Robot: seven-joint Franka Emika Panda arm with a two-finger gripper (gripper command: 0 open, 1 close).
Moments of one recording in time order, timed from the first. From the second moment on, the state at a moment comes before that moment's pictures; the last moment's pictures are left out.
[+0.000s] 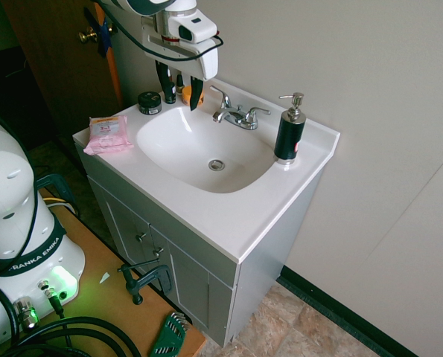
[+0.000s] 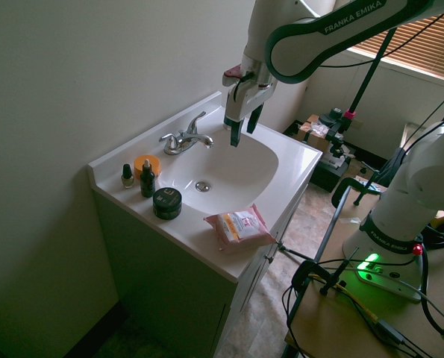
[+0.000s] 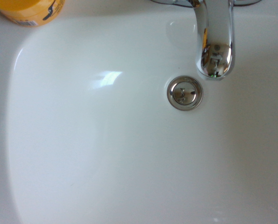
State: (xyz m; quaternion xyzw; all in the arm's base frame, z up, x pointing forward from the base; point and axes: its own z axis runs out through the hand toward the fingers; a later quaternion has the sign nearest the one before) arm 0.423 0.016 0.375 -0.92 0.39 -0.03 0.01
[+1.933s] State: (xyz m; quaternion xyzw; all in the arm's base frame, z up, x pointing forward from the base) arm 0.568 -0.183 0.464 -0.84 0.53 -0.09 0.02
